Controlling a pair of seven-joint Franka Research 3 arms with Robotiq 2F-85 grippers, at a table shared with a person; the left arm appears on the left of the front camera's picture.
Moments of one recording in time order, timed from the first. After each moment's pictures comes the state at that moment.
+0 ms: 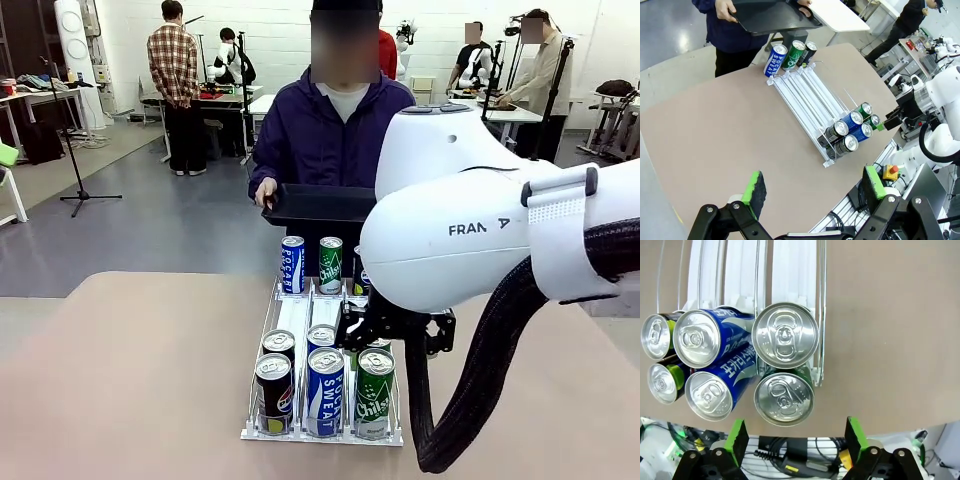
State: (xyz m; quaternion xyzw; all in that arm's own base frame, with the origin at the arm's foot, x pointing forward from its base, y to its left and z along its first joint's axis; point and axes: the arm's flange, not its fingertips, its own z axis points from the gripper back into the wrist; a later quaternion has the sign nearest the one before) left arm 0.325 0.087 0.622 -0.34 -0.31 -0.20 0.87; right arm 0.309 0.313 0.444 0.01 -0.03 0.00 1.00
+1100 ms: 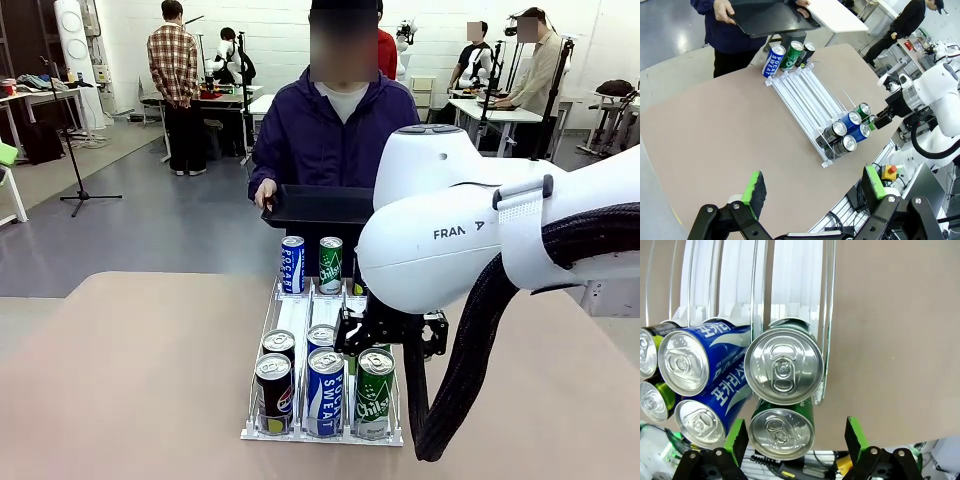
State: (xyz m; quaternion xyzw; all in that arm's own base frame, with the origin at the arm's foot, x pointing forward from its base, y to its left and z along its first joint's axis) left arm 0.325 0.087 0.622 -0.34 -0.31 -0.20 0.86; right arm 0.332 0.312 0.419 0.01 -0.02 0.02 1.00
